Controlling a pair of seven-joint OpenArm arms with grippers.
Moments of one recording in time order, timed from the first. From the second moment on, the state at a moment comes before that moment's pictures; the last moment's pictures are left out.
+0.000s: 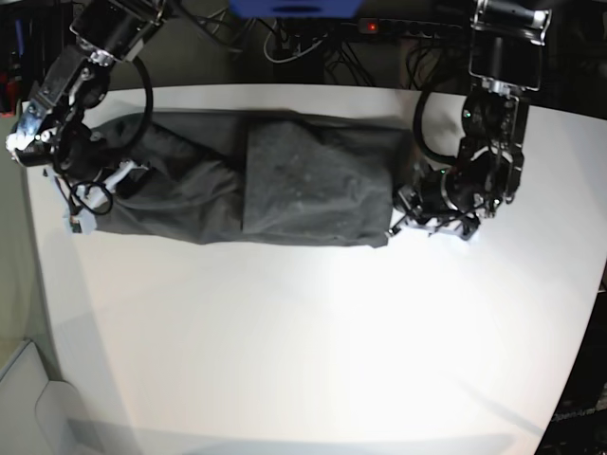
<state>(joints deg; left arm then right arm) -4.3 -14.8 7.3 81.1 -52.2 31.1 54.5 -0.5 -1.0 38.7 99.5 14.8 39.7 -71.5</state>
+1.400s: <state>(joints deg) -0.5 -13.5 1.7 87.7 -51.0 32.3 56.2 2.1 -8.4 -12.8 103.4 14.2 39.7 -66.5</state>
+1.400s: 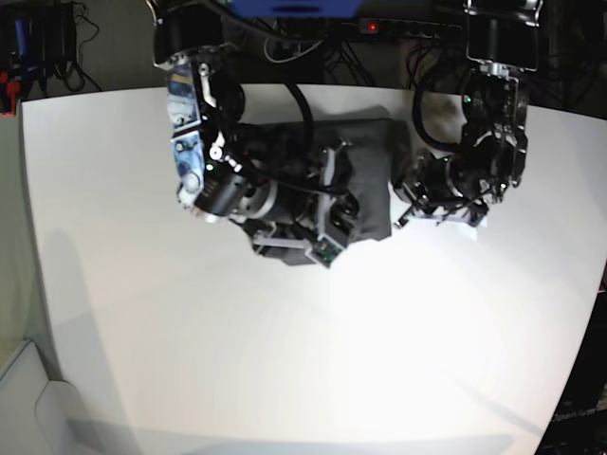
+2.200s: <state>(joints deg) 3.2 -13.2 -7.8 88.2 -51.2 32.4 56.4 3.4 -8.2 -22.8 96.7 14.2 39.7 -66.3</state>
